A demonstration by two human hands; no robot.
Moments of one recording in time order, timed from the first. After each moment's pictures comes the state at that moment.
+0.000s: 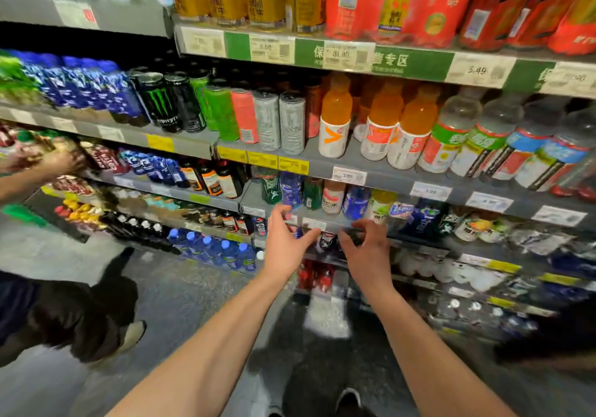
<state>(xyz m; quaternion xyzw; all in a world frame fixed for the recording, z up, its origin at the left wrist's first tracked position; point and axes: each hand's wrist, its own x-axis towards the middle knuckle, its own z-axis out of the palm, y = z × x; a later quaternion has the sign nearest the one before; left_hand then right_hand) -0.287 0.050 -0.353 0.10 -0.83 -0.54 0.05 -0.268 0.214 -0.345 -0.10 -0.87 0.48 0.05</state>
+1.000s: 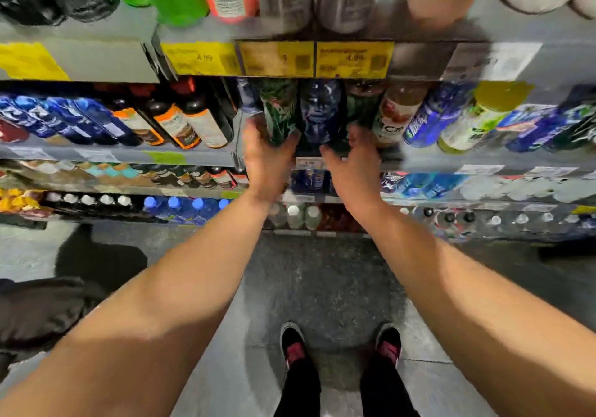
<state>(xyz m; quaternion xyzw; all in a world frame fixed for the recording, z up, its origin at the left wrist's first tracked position) -0.485 -0.065 -0.519 0.10 -0.78 -0.61 0.05 -0.451 0.067 -0.528 -0.18 -0.86 0.47 0.08</state>
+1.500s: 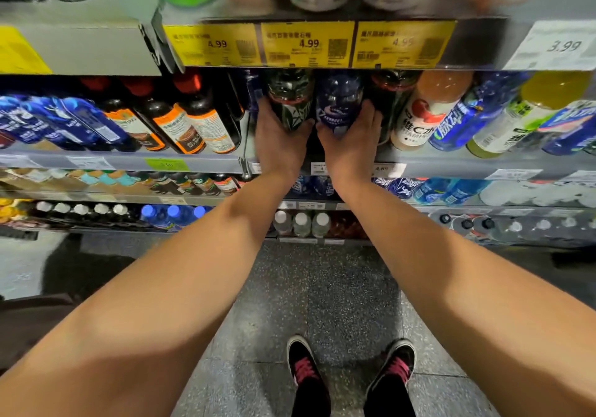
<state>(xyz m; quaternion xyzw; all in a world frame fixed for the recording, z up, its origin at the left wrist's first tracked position) -0.537 -0.073 -0.547 0.08 -0.84 -0.53 0.10 -0.511 0.026 -0.551 -0.23 -0.83 0.47 0.16</state>
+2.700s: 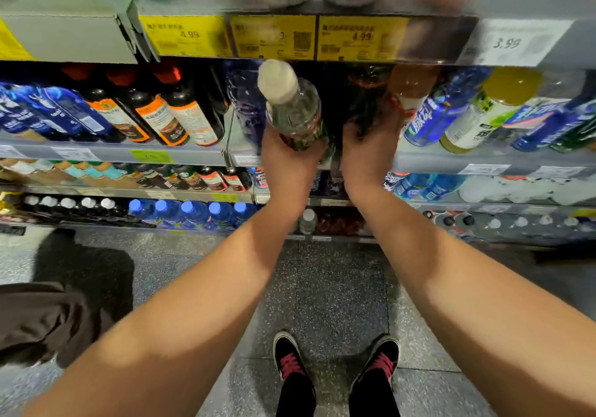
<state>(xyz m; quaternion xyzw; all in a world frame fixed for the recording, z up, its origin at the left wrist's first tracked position) -0.470 -0.033 -0.535 0.11 -0.77 -0.62 0.10 -0.473 0.070 -0.531 -0.24 -0.80 0.48 0.26</state>
